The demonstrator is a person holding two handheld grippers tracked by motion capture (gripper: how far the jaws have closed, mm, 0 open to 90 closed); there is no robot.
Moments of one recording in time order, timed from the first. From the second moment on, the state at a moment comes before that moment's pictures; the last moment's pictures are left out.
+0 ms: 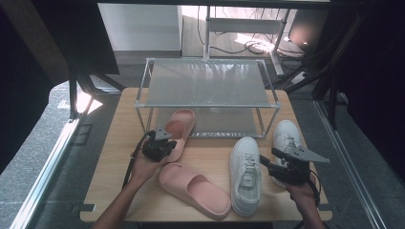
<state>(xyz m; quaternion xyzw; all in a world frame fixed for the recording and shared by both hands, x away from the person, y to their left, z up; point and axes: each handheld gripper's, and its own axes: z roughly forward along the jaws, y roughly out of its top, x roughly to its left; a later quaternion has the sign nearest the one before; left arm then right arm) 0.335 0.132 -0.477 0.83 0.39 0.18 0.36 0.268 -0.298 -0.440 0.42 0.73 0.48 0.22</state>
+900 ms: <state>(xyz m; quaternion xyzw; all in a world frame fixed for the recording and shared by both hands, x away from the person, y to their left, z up) 0.290 0.177 -0.501 0.82 0.42 0.15 0.34 0.268 -0.295 -0.440 0.42 0.74 0.48 0.22</state>
